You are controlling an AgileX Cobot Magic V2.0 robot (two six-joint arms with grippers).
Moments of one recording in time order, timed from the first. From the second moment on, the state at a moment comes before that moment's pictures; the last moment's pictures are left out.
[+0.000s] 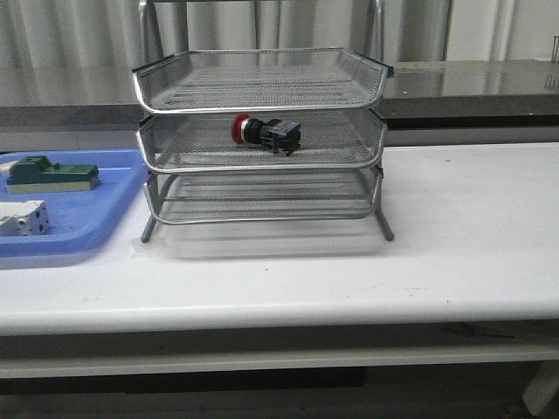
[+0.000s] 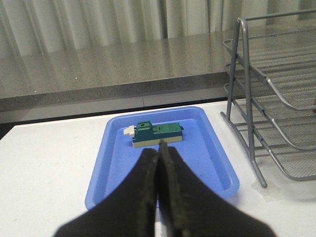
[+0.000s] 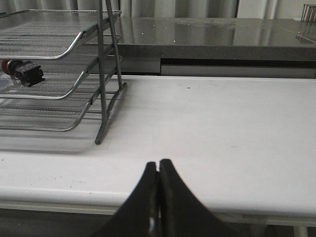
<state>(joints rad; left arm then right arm) 0.05 0.33 -0.25 0.09 0.08 0.00 0.10 -0.01 0.03 -0.02 0.12 0.01</state>
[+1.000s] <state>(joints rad) 0.05 0.00 0.00 0.03 0.00 -0.05 0.10 -0.01 0.03 -0.02 0.12 0.01</state>
